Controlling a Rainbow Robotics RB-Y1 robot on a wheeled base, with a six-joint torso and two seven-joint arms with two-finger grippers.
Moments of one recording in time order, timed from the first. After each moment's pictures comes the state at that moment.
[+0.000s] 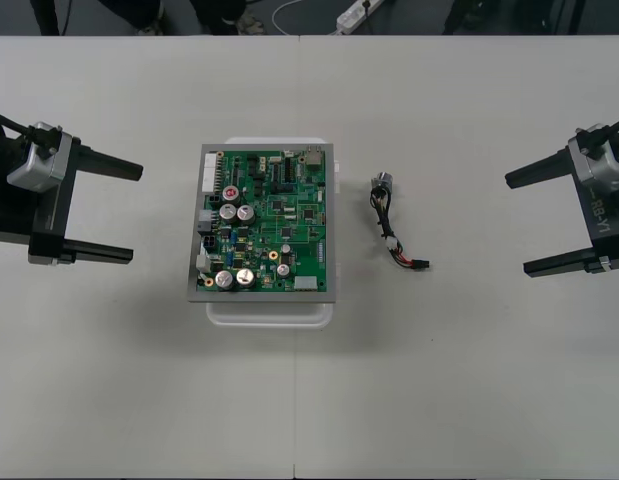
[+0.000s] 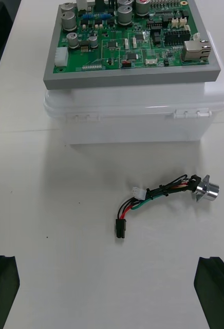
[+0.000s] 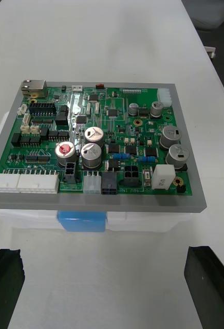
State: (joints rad) right arm -0.33 -0.94 -0.15 -1.91 1.39 -1.57 -0.42; left arm -0.30 0.83 0.21 -1.87 -1.37 -1.55 0.31
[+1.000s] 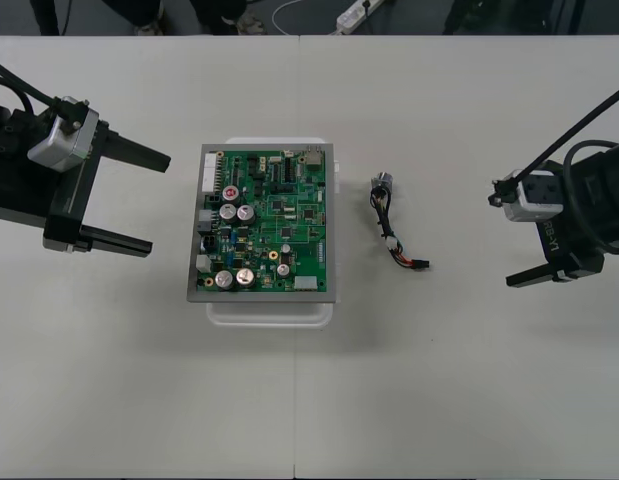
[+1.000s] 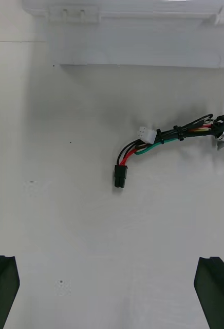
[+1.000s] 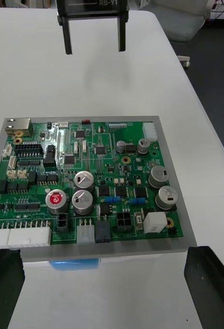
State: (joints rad) right arm -0.41 -0.96 0.04 -1.98 1.70 -1.57 -0.53; left arm -0.42 0.87 0.10 -1.87 -1.30 -1.55 0.38
